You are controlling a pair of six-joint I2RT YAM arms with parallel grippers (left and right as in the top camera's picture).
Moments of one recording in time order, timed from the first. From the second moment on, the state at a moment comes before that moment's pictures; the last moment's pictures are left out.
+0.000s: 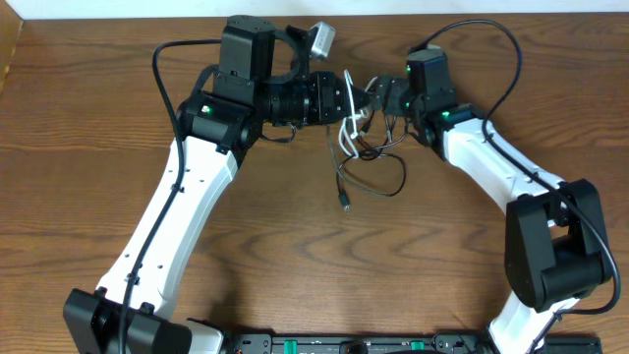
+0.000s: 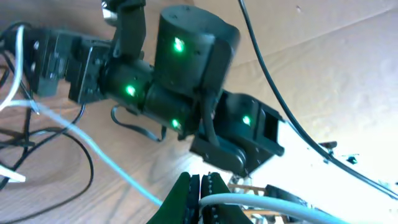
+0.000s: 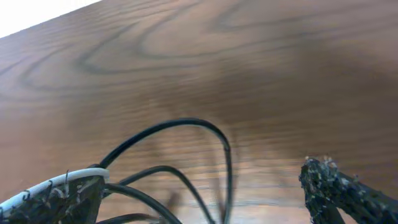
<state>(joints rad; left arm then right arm) -0.33 1.57 1.50 -0.55 0.93 -0.57 0.30 1.89 1.29 -0.15 0.09 0.51</state>
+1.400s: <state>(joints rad) -0.33 1.56 1.50 -0.96 0.83 -0.17 0.37 1.87 1.29 -0.35 -0.59 0.71</state>
